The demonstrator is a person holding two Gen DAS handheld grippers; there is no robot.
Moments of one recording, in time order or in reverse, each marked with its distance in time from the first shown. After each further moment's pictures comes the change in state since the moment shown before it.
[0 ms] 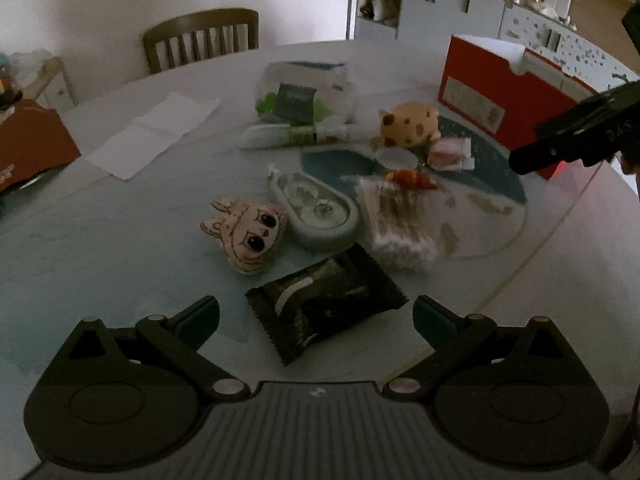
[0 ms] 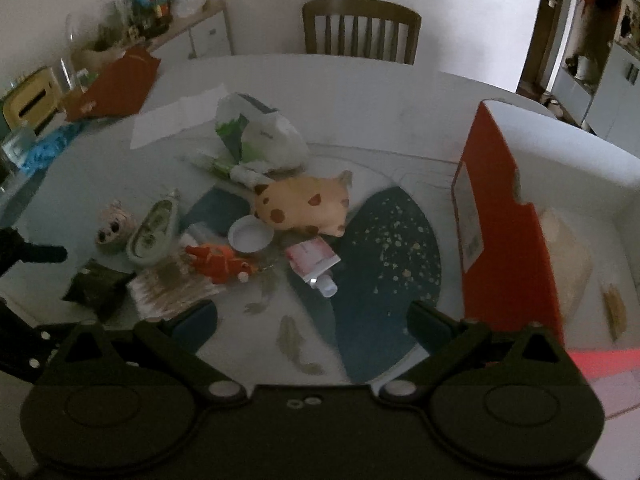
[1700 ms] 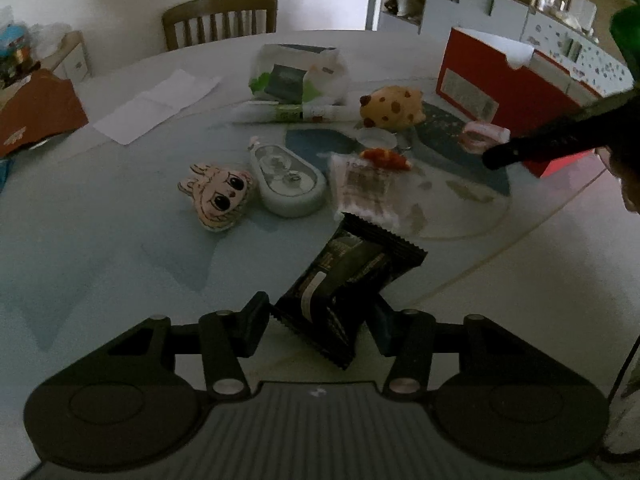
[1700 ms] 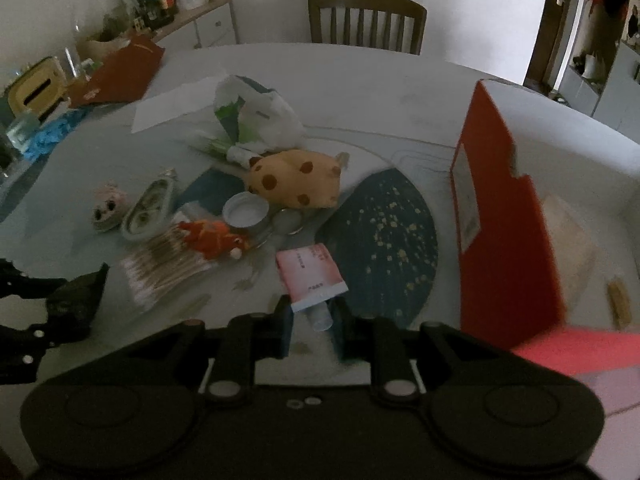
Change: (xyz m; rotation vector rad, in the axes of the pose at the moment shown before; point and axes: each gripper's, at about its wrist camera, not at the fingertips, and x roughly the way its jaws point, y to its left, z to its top) left arm -0.014 -0.039 -0.016 -0.102 0.023 0.034; right arm -0.007 -0.010 -0.015 -0.002 0.008 0.025
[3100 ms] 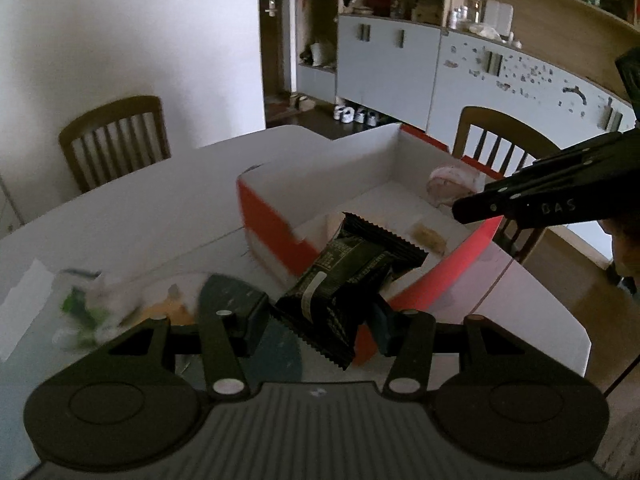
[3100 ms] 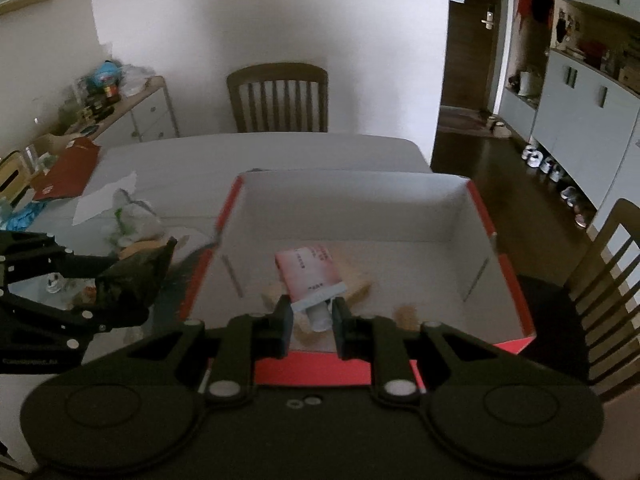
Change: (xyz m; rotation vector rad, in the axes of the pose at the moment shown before) left arm 0.009 -0.225 0.158 0.207 -0.156 -0.108; right arm -0.115 -0.188 -0.009 0.101 -0.185 -0.080
